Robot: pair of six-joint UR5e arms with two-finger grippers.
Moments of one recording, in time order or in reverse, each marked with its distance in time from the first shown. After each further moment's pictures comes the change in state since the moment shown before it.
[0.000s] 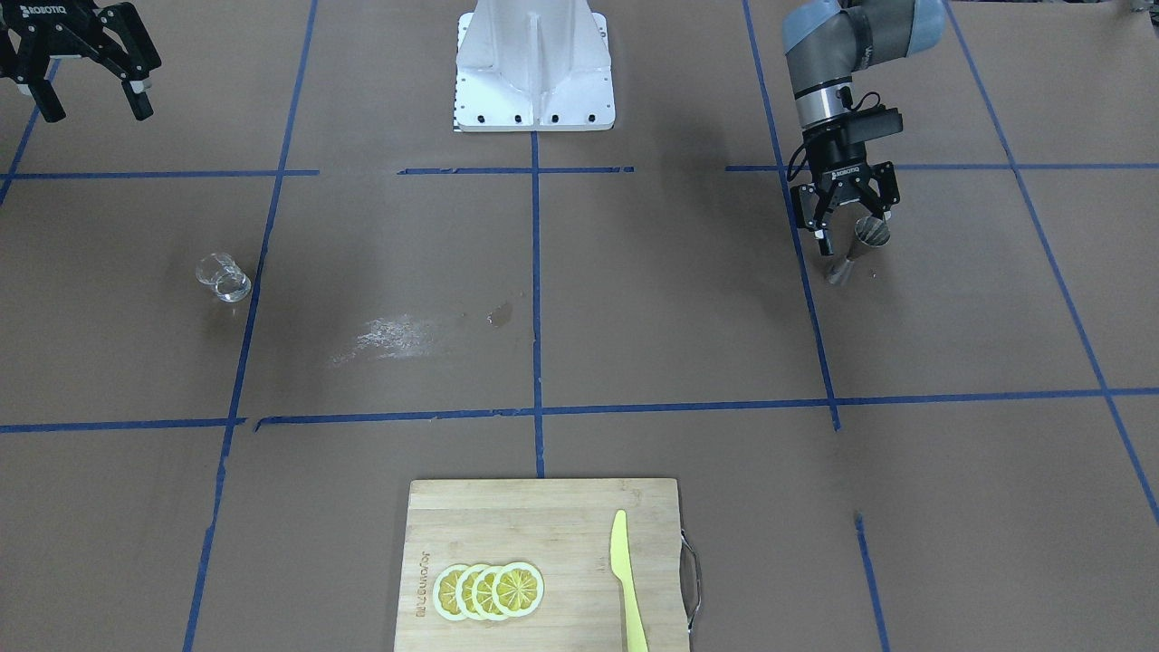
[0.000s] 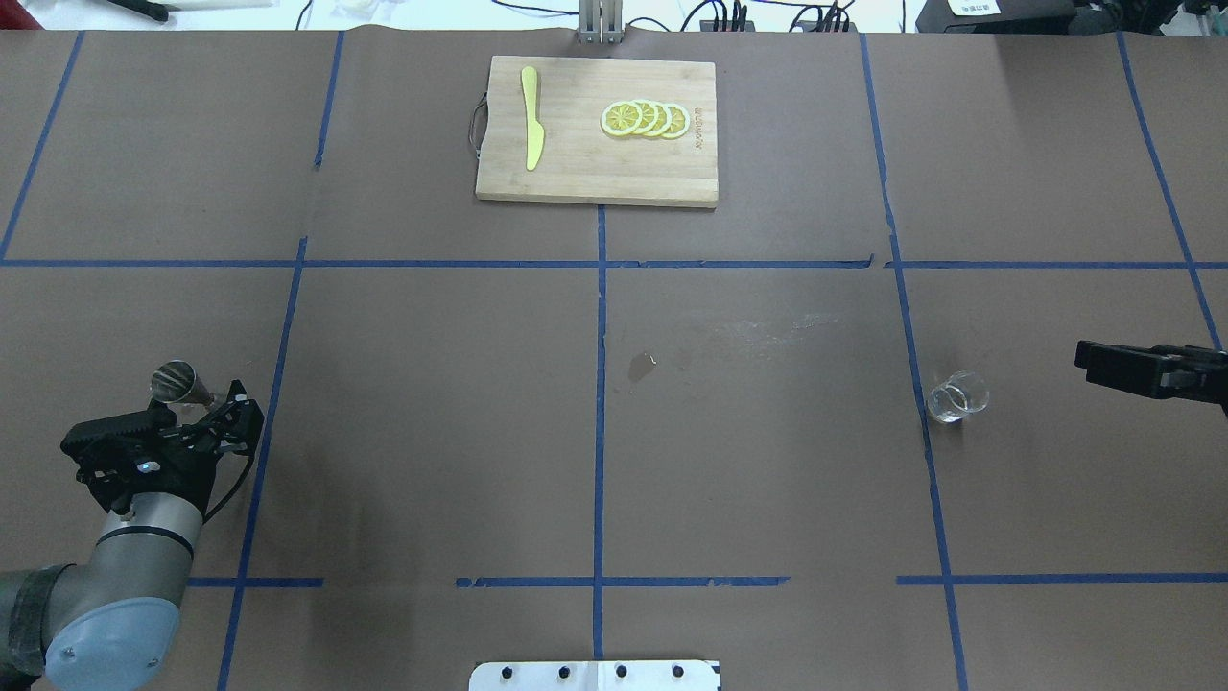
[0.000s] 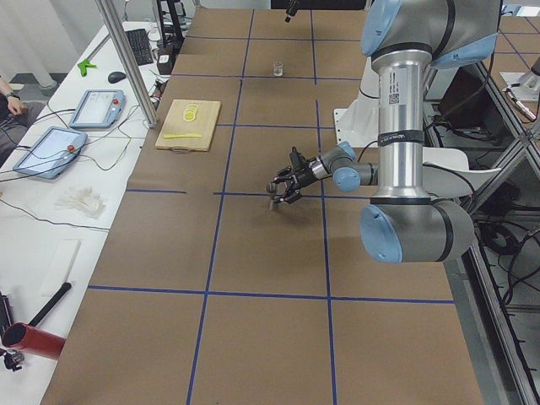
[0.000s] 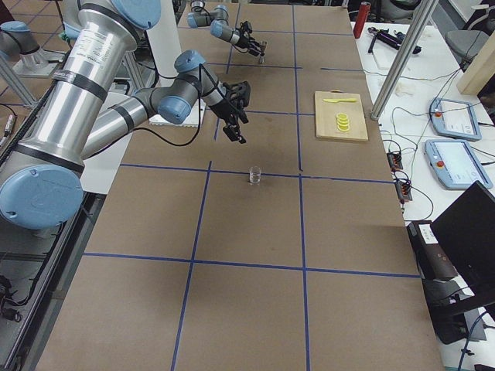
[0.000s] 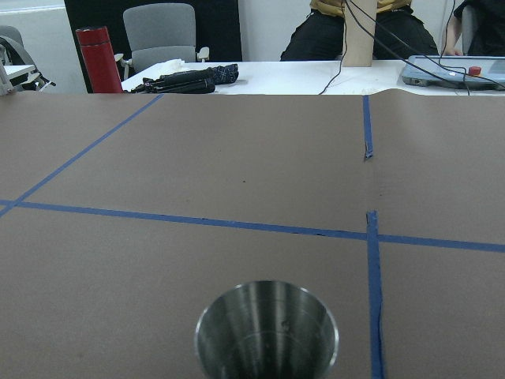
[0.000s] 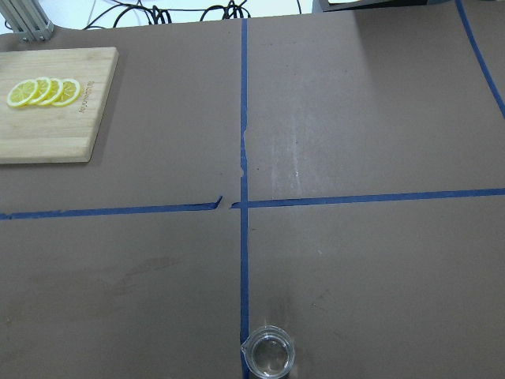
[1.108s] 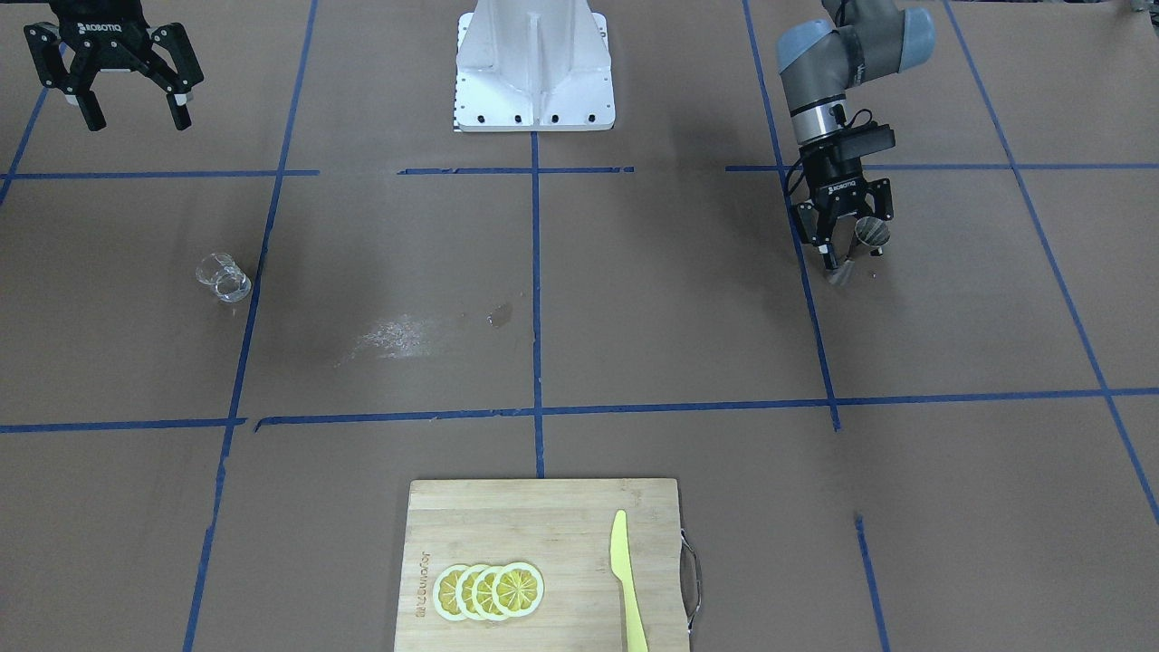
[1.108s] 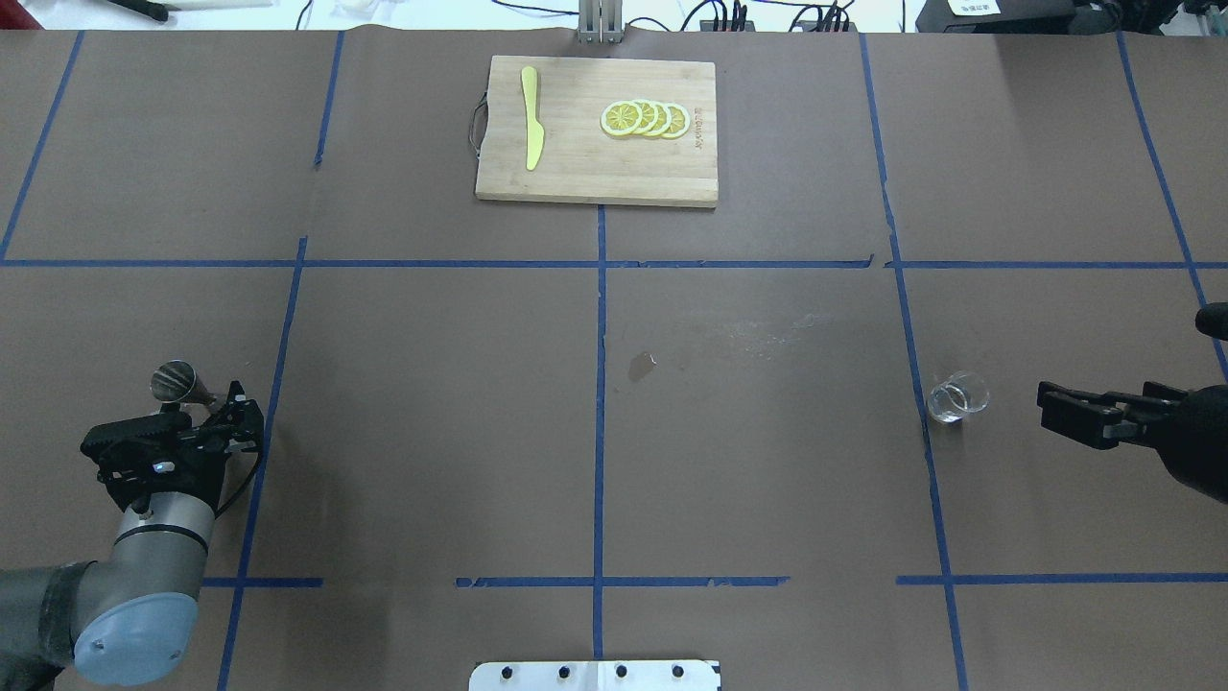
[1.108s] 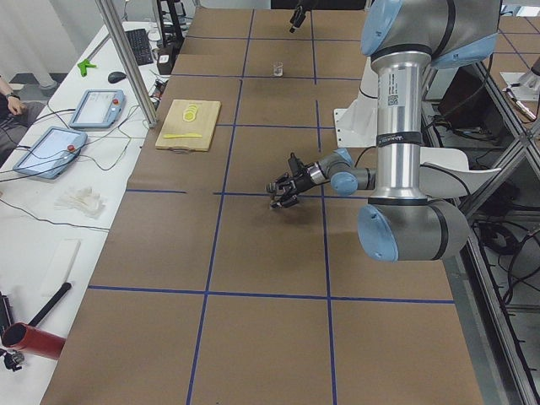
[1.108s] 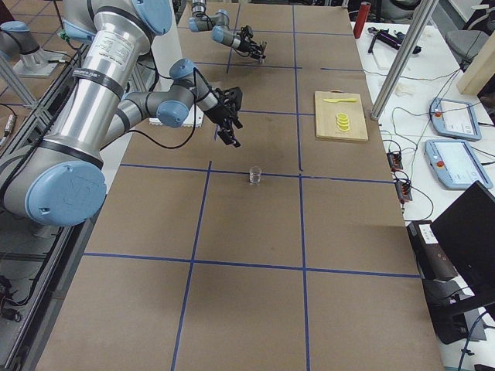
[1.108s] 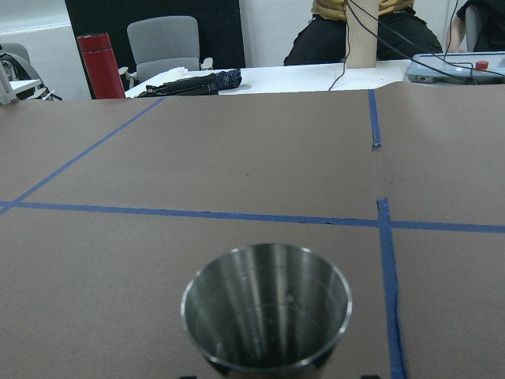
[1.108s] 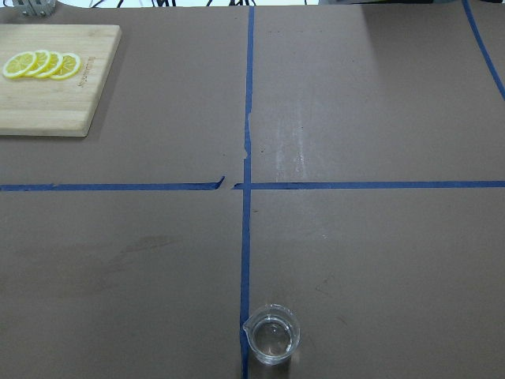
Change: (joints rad) left arm -0.005 -0.030 0.072 0.001 0.010 0.000; right arm -0.179 -0.035 -0.011 0.003 -0.165 0.074
